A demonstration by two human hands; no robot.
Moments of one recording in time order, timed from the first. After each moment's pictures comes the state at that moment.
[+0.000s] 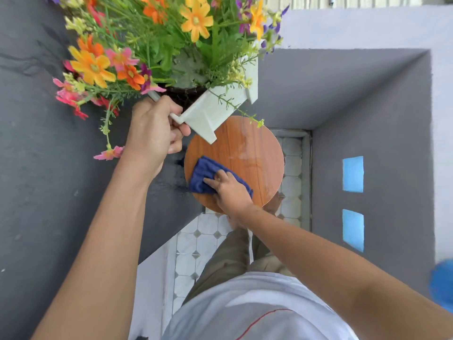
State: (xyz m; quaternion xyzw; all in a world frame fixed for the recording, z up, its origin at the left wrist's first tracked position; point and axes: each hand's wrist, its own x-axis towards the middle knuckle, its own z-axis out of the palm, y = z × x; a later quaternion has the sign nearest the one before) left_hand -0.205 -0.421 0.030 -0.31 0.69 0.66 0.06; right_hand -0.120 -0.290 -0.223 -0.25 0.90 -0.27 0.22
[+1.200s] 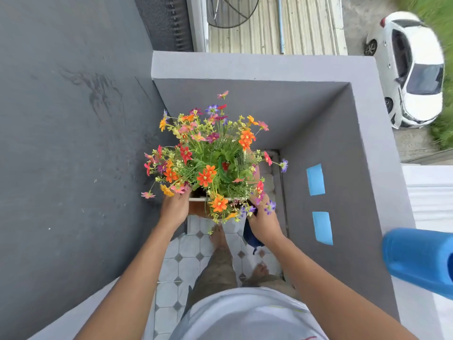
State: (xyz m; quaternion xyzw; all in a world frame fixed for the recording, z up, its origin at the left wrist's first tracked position) left_hand -0.088 -0.430 -0.091 -0.29 0.83 0.39 0.26; right_hand -0.054 -0.198 -0.125 0.11 0.92 -0.31 0.23
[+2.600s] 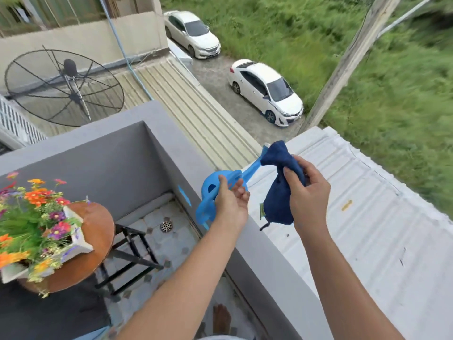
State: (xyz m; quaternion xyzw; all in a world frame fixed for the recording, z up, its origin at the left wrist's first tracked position) left_hand 0.080 0.106 0.052 -0.29 0.33 0.83 0.35; right_hand 0.178 0.193 0.110 0.33 0.66 -0.57 -0.36
